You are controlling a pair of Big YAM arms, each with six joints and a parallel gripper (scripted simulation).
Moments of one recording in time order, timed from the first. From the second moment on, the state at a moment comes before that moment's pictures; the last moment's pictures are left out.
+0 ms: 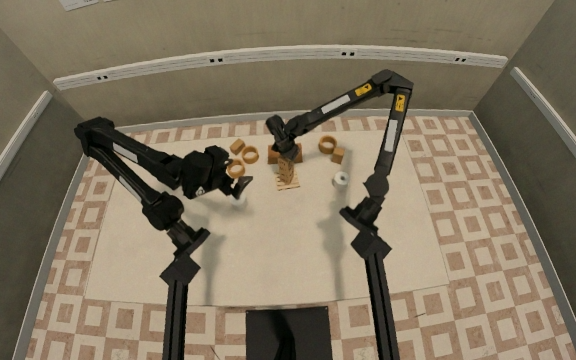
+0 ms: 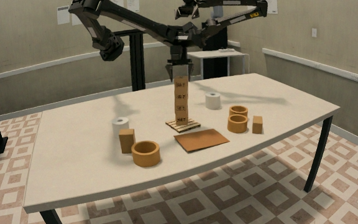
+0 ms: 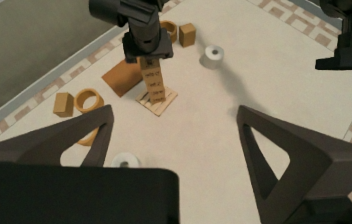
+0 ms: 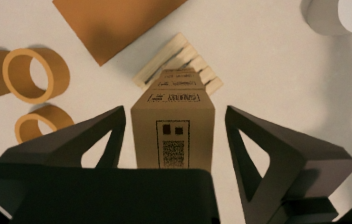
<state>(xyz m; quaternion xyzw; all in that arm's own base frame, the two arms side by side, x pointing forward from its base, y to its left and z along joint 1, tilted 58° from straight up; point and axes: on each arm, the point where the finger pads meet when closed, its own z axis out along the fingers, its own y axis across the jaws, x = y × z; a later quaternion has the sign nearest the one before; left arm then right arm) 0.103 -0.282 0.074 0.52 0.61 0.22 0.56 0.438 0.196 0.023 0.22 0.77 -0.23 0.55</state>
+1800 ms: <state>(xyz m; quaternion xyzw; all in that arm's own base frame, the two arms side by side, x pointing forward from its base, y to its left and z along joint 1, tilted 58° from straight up) 0.103 -0.282 0.074 0.52 0.61 0.22 0.56 0.331 0.272 0.041 0.21 0.78 -0.26 0.53</state>
